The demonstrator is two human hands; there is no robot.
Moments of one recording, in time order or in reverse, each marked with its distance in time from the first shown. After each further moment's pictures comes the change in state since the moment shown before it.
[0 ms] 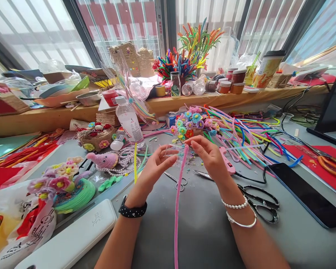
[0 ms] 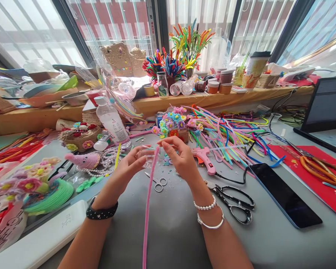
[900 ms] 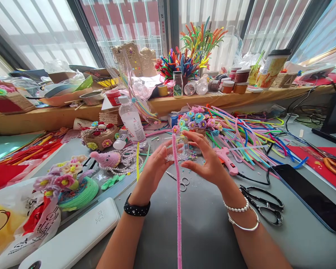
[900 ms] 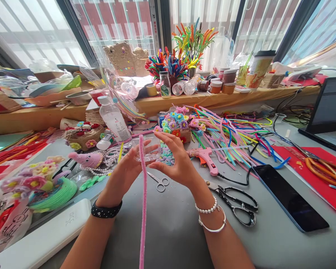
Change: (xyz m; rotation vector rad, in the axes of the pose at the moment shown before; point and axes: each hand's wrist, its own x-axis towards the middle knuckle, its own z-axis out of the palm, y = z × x) left_hand -0.003 0.003 0.001 -0.331 -0.093 0.074; right_hand -0.002 0.004 0.003 -0.323 -0.147 -0.318
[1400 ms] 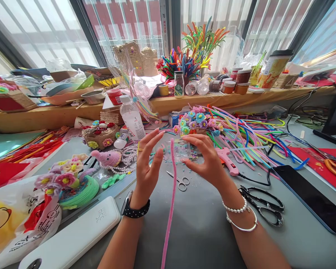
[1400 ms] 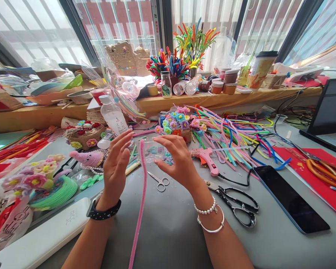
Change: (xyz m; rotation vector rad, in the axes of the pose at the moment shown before) left_hand -0.008 0.004 -0.005 0.717 0.277 0.657; right_hand 0.000 0.000 0.002 -0.292 0.077 -0.110
